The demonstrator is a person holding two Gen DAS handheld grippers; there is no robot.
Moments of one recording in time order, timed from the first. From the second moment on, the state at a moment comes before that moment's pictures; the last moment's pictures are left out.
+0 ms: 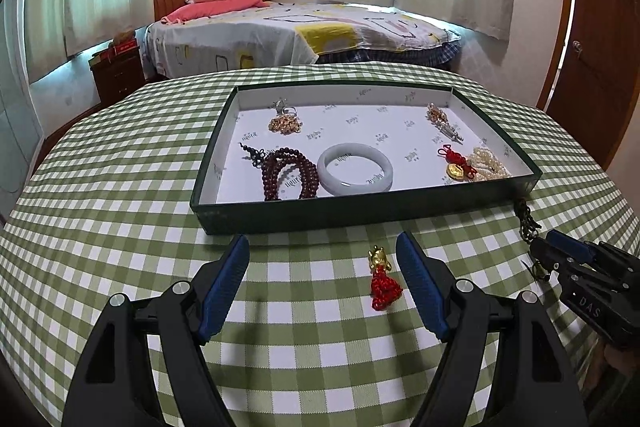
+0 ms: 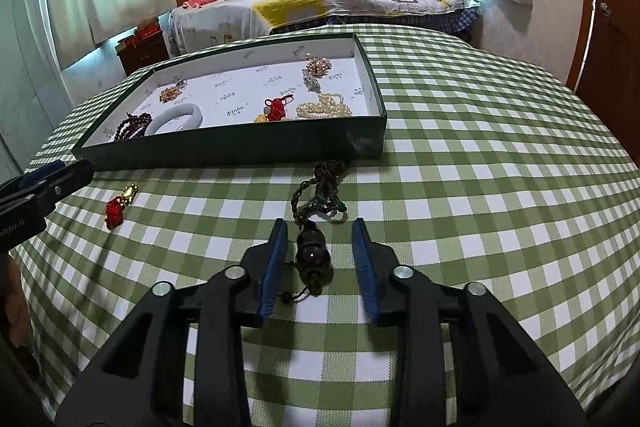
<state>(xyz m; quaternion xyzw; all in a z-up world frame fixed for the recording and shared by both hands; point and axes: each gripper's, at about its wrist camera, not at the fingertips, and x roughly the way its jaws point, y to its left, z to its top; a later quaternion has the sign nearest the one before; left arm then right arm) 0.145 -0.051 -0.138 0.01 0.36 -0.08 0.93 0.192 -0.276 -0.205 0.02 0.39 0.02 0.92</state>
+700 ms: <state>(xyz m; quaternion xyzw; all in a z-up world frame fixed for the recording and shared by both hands) 0.145 -0.059 -0.150 0.02 0.38 -0.08 0.92 0.188 -0.275 -0.204 0.02 0.38 0.02 0.92</state>
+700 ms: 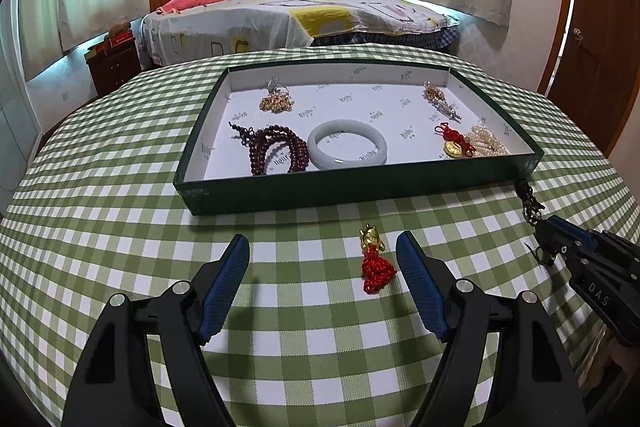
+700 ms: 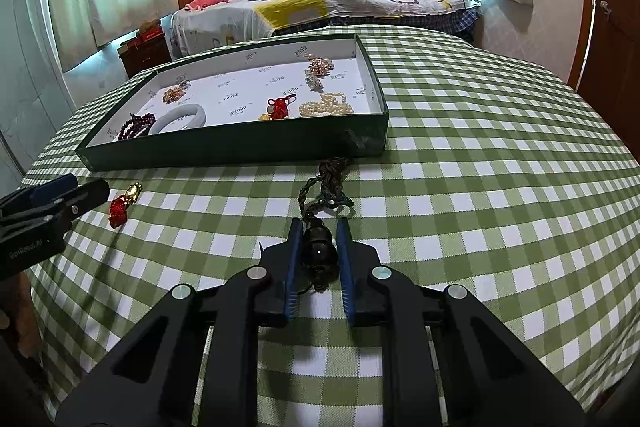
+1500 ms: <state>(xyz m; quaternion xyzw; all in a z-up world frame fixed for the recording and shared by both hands) 0.147 -0.073 -0.163 0.02 0.41 -0.11 0.90 0.187 -0.275 -0.204 0.03 0.38 0.03 0.92</state>
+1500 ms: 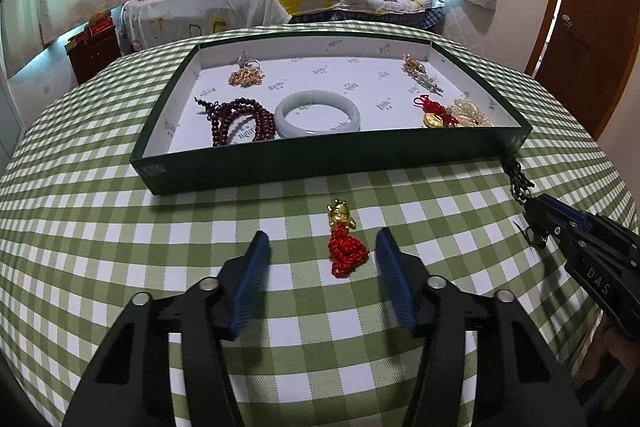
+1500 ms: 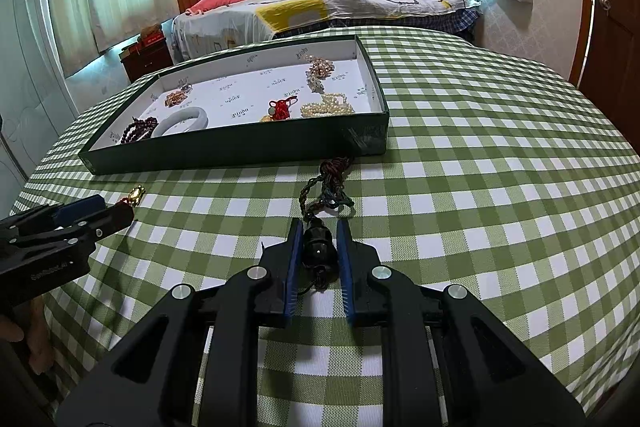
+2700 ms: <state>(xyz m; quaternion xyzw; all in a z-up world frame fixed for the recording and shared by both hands) 0.142 -0.064 -0.156 0.01 0.39 -0.12 0.91 0.187 -0.261 -0.196 0.03 0.38 0.04 0.93</state>
